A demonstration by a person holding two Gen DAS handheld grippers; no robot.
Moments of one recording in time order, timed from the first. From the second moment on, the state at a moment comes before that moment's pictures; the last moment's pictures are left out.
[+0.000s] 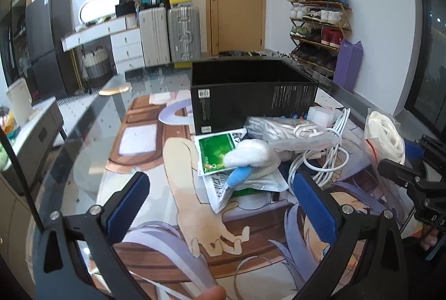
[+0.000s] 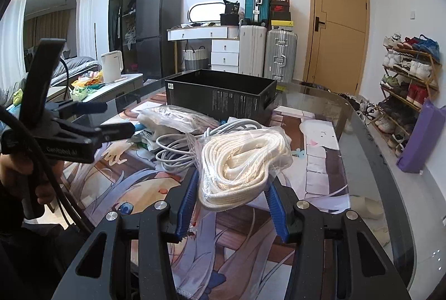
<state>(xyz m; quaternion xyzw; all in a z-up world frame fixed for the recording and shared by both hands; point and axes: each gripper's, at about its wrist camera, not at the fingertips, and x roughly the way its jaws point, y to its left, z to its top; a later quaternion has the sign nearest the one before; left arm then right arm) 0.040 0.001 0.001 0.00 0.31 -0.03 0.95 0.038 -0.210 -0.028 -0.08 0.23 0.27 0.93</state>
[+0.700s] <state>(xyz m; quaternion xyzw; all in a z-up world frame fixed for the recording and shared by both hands) 0.076 -0.015 -0.005 0.01 0.36 -0.05 0.93 0.039 -0.199 -0.021 -0.09 0.22 0.29 0.93</state>
